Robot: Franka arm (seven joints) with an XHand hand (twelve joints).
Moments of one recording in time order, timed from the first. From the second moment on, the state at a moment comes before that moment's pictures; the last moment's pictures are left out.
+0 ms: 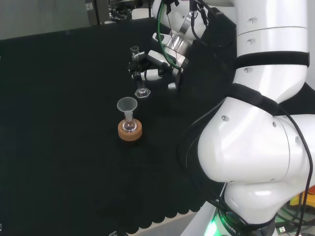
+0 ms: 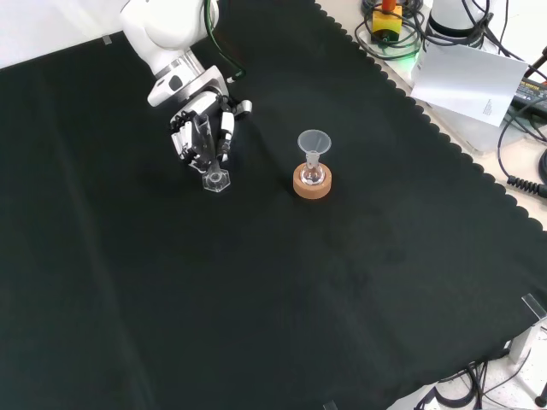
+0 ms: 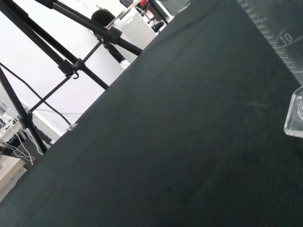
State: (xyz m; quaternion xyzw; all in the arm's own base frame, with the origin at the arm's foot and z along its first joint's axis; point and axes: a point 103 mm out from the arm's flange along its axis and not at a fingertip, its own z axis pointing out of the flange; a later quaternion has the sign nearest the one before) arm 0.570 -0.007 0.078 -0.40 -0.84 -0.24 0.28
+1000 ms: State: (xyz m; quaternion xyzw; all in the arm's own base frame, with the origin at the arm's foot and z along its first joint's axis) arm 0.565 -0.011 0.071 -0.41 -0.82 -0.26 0.31
